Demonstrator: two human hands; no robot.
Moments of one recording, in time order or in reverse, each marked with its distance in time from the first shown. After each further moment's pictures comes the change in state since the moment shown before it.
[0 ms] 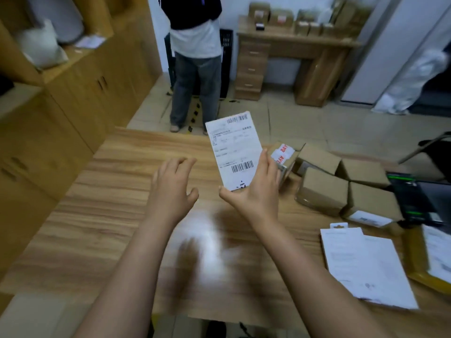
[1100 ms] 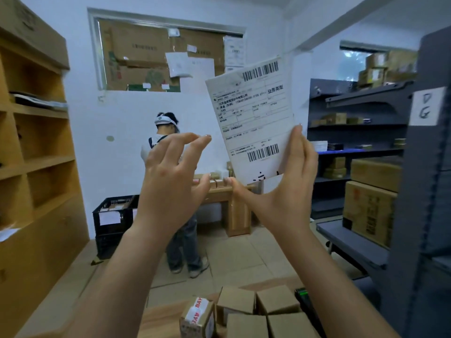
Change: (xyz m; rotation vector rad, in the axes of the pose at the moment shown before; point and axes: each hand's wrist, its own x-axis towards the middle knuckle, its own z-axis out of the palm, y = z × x) left_hand 0.145 0.307 -0.208 -0.143 0.809 0.737; right_hand 0.099 -0.059 -0.361 -0.002 0.939 -0.514
